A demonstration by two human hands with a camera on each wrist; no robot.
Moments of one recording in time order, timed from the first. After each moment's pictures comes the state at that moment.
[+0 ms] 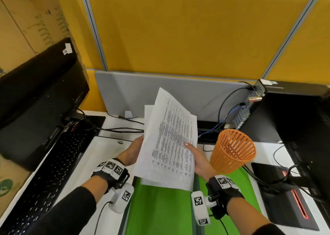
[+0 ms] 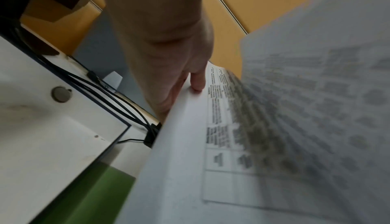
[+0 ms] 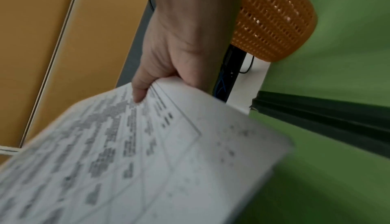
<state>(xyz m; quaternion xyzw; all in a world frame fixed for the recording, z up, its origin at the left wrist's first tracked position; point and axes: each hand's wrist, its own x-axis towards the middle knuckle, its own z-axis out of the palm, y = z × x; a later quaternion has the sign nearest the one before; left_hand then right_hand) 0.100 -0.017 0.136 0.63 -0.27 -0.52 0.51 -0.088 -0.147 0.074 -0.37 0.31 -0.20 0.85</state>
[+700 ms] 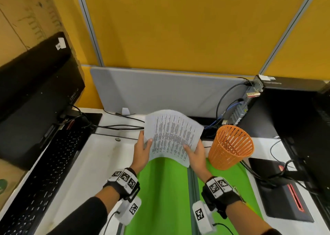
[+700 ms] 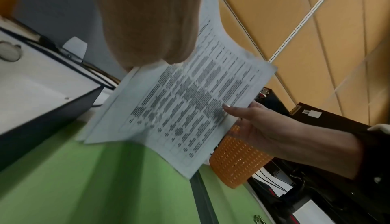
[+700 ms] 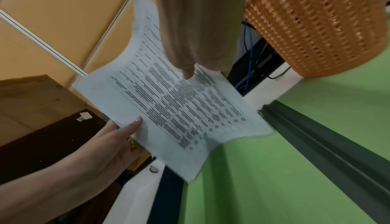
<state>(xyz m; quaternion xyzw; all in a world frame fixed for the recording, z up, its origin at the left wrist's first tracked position) 0.083 -0.027 0.061 0.68 -0.33 -0.26 0.61 -0.085 -0.137 0.054 -0.63 0.39 -0.38 0.56</state>
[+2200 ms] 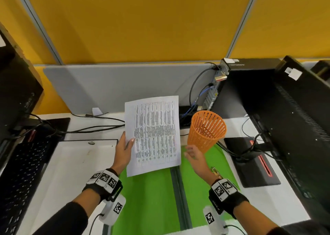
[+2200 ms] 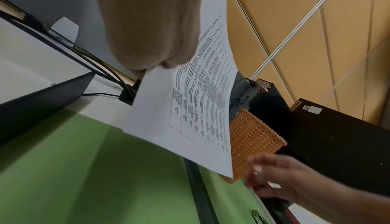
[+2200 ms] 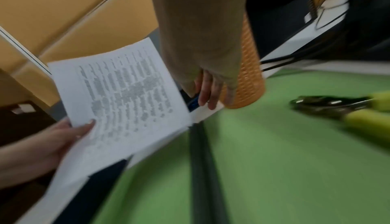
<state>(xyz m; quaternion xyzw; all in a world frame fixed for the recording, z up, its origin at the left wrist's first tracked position) 0.075 -0.041 0.048 0.68 -0.34 -0.32 0.56 -0.181 -0.145 0.015 -0.69 0.49 -0.24 0.47</state>
